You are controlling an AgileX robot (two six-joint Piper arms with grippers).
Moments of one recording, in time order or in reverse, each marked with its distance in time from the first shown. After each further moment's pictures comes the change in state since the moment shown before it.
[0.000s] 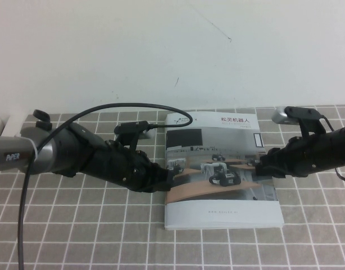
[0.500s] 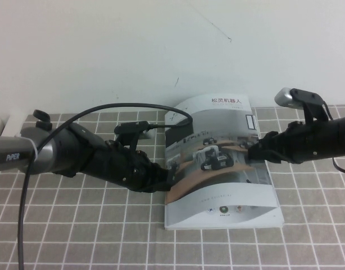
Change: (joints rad) right arm -0.004 -0.069 0.000 0.154 0.085 -0.100; left arm 0.000 0.000 0.000 -0.002 0.000 0.005
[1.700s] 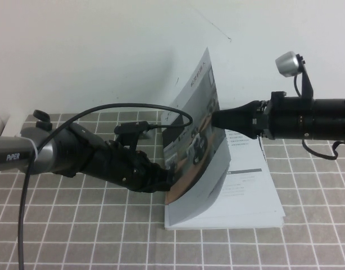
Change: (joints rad) right arm 0.023 -0.063 -0.008 0.446 0.458 -0.445; left arm 0.000 0.000 0.000 0.000 0.002 0.000
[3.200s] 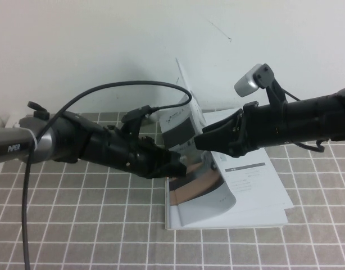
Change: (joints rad) right arm 0.105 0.002 -0.080 -0.248 -0.140 -0.060; left arm 0.037 0.017 -0.079 -0.163 0.212 0.087
